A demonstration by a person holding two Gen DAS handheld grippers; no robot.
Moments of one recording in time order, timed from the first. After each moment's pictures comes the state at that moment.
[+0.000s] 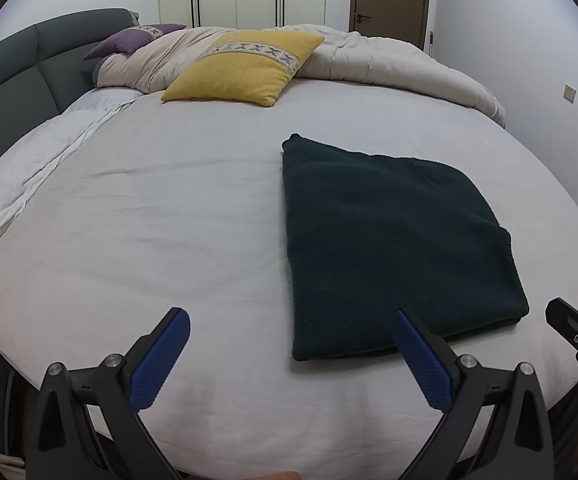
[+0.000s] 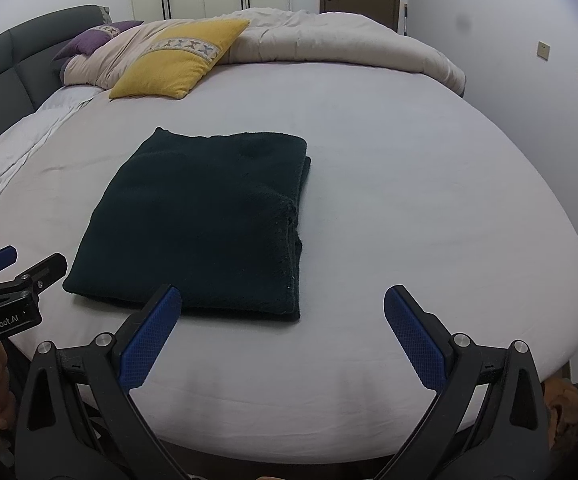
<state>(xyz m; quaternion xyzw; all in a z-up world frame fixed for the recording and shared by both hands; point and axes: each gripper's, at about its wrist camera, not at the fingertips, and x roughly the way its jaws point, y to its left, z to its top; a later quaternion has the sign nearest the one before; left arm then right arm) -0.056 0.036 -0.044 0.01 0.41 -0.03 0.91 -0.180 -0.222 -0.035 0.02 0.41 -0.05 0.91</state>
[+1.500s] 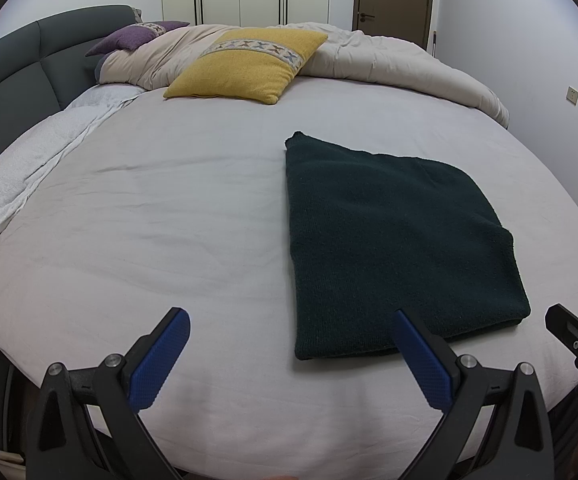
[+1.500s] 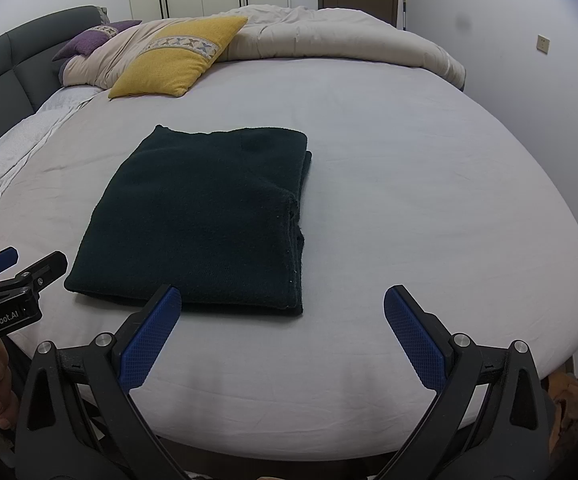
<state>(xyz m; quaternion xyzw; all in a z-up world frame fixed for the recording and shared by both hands) -0.059 0.039 -0.045 0.01 0.41 -0.03 0.91 -0.180 -0.222 -0.036 0.02 0.42 -0.05 0.91</state>
